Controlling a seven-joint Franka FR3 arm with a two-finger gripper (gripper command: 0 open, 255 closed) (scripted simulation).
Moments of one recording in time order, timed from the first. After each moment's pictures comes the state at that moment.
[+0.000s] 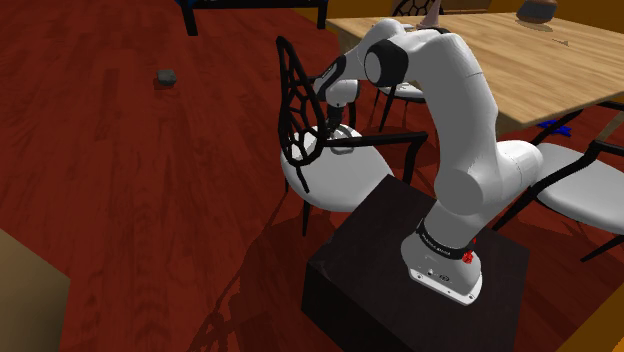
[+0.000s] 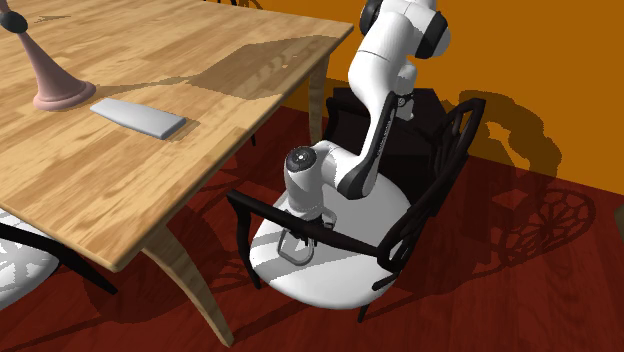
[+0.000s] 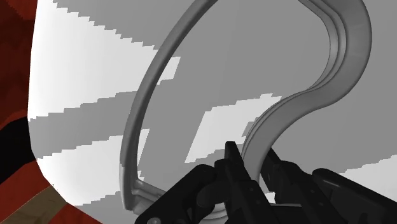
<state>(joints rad) -0.35 0.92 -0.22 -1.51 0.34 2.37 -0.66</state>
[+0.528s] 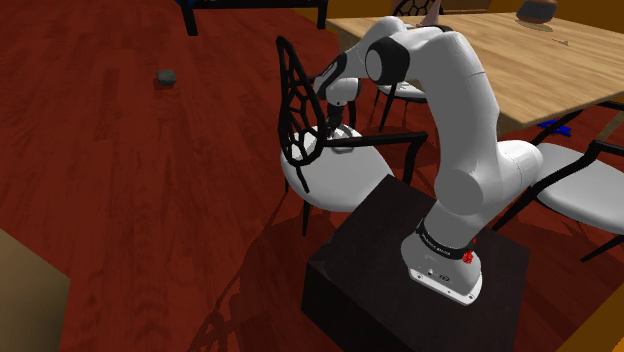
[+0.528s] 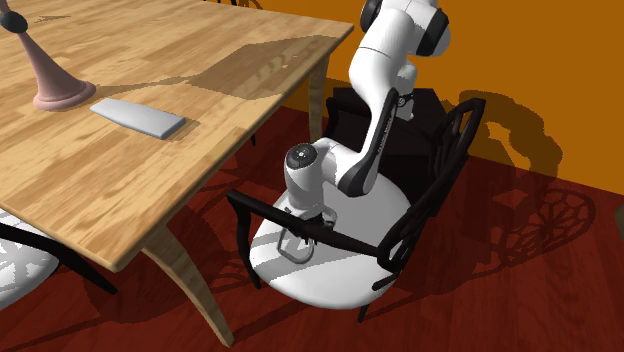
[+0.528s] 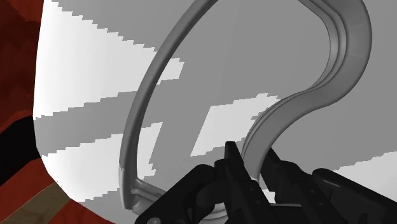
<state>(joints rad) -0.35 0.90 -0.22 -1.52 0.34 2.37 -0.66</state>
